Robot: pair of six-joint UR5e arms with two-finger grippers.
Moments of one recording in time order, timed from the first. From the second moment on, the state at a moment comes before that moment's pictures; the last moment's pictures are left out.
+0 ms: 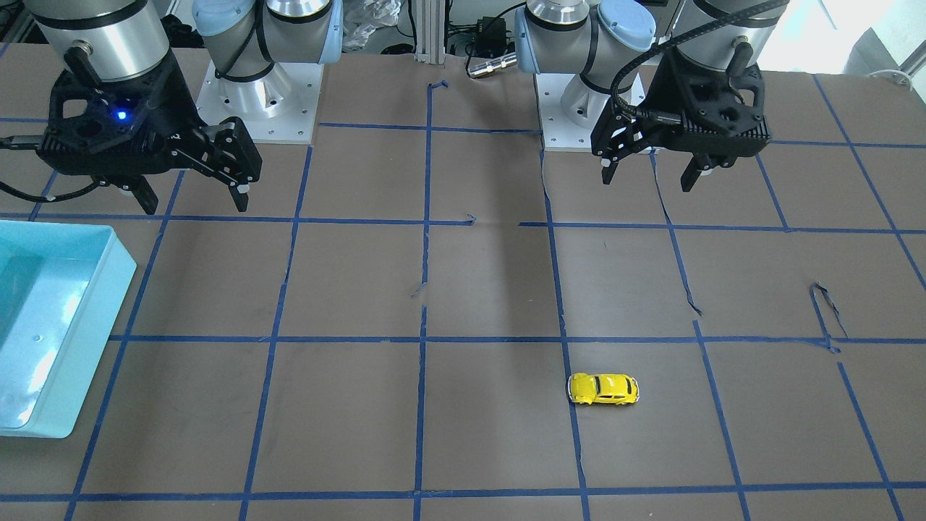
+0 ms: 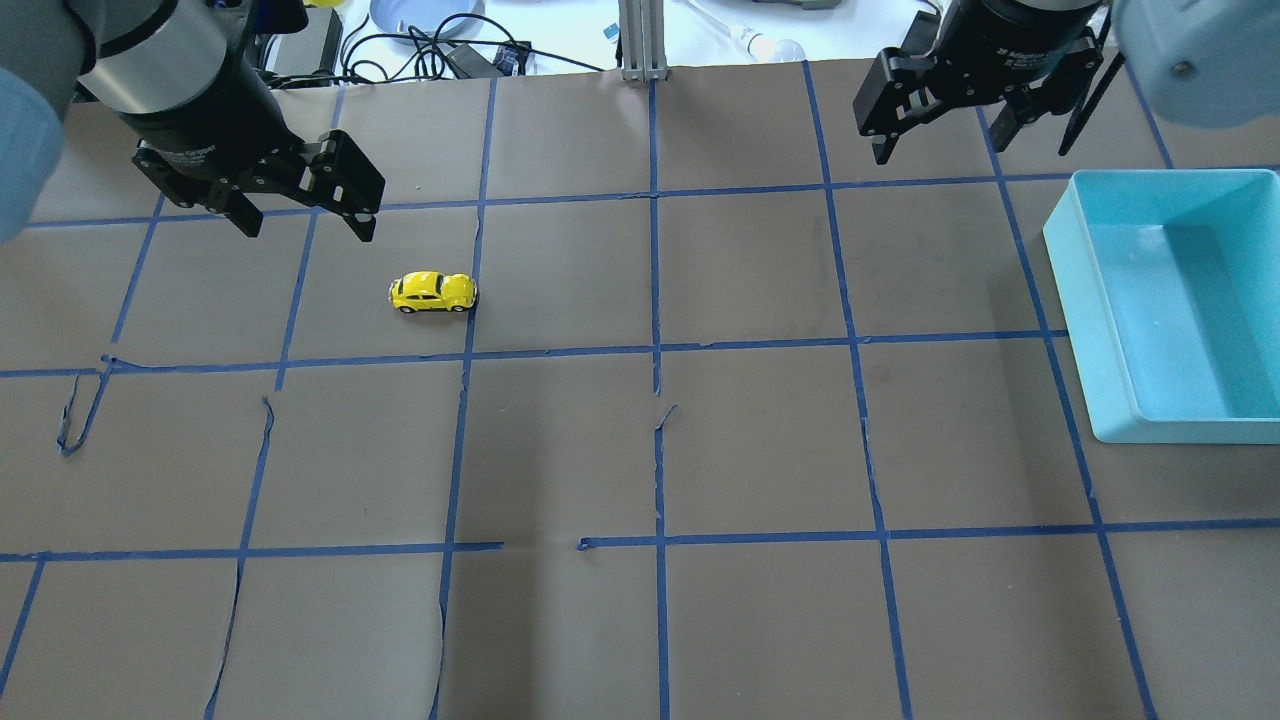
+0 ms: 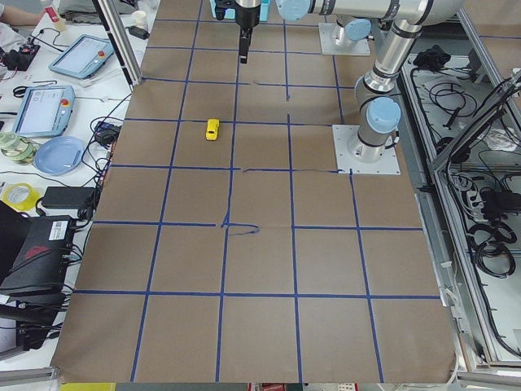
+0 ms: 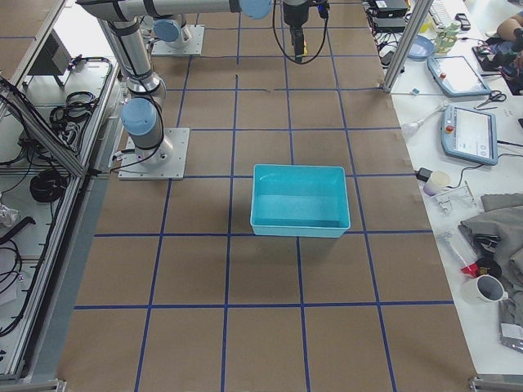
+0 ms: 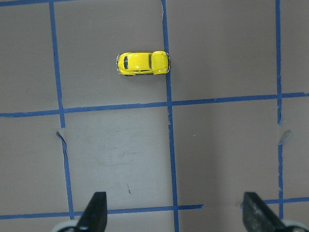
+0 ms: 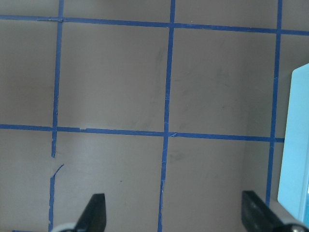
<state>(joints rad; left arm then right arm) -1.55 -1.54 -1.56 -1.55 1.58 0.13 1.59 -1.52 1.48 -1.66 -1.57 -0.05</state>
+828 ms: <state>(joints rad) -1.54 -1.61 -1.57 -1.46 1.56 0.45 1.59 -1.52 1.48 -1.65 -1.57 -0.05</state>
